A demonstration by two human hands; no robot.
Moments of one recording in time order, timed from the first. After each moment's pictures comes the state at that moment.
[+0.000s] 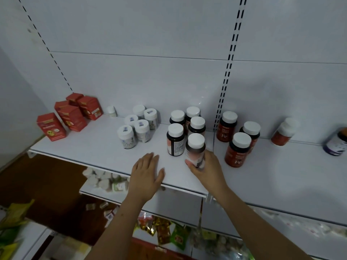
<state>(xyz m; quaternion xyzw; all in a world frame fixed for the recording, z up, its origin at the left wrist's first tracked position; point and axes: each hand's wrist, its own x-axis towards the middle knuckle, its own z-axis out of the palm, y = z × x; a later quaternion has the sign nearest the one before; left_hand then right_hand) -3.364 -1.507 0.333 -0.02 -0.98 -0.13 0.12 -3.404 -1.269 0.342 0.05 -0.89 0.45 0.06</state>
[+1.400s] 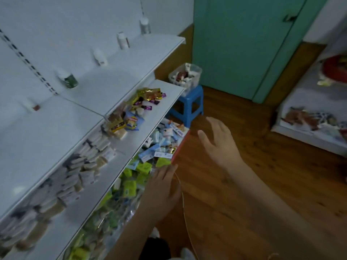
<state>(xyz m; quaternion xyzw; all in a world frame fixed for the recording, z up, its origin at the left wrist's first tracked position) -3.004 -0.831 0.309 -0.64 -0.73 -0.20 -0.15 -2.838 -0.668 0.373 -0.51 -0.80 0.22 0.25</state>
